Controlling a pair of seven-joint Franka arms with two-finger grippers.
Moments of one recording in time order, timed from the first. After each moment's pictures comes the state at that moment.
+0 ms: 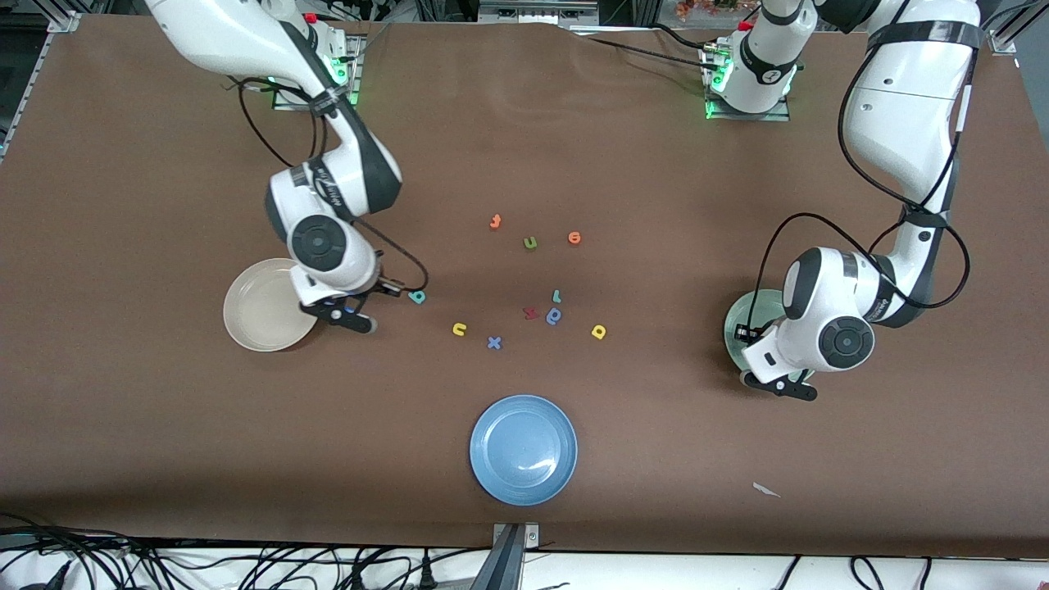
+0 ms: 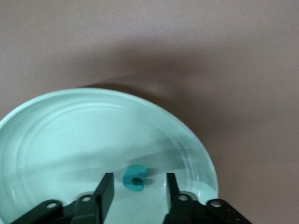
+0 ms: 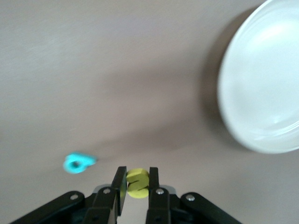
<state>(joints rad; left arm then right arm) -0.07 0.73 -0.06 -1.59 0.08 2.06 0.07 0.35 0.48 0.04 -1.82 -0.08 2.10 0.70</state>
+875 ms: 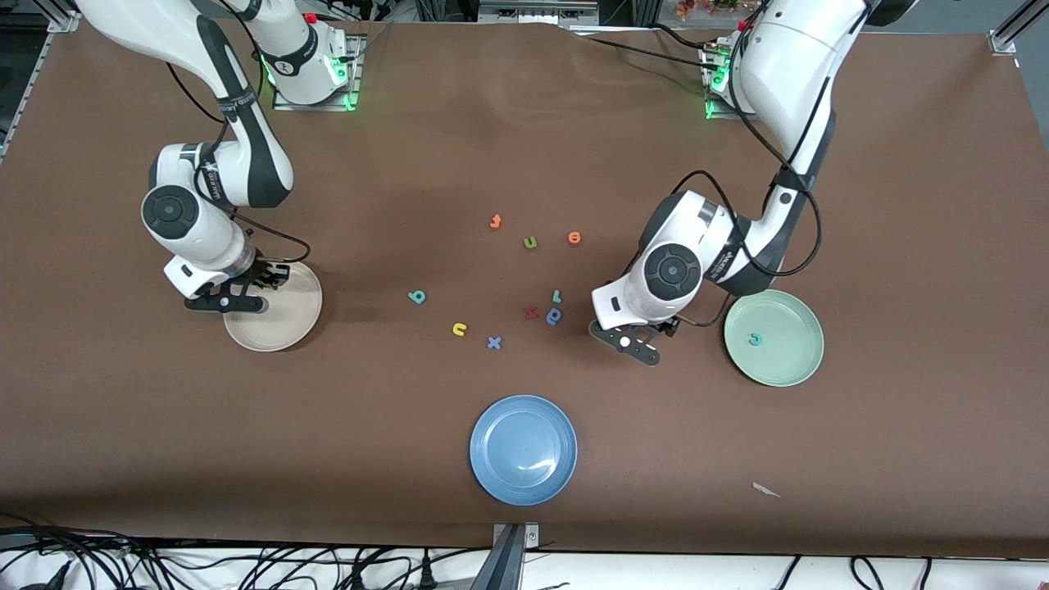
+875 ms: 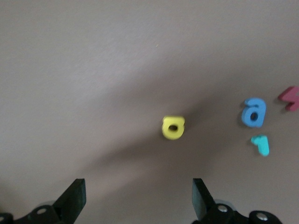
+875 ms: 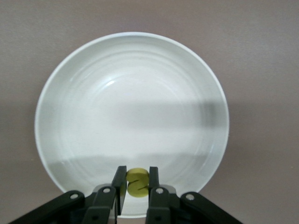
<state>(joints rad) -0.40 0.71 -0.11 -1.53 0.04 2.14 -0.03 0.35 0.31 -0.28 -2.21 -0.07 2.47 0.12</state>
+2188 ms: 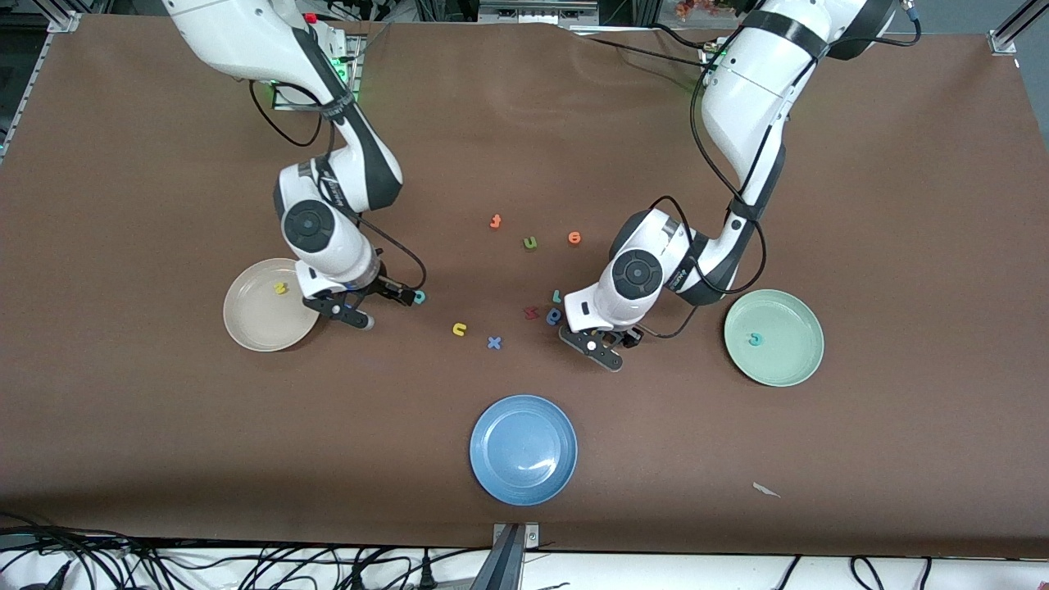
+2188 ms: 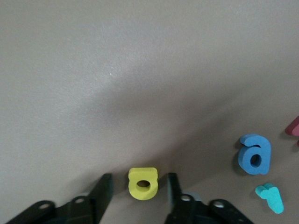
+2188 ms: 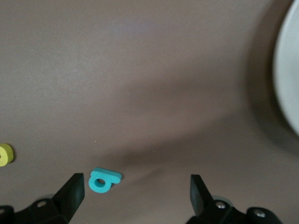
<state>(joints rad) -0.45 0.83 -0.10 -1.51 0.04 2.33 0.01 0.48 0.52 -0.04 -1.94 0.07 2.42 0.79</state>
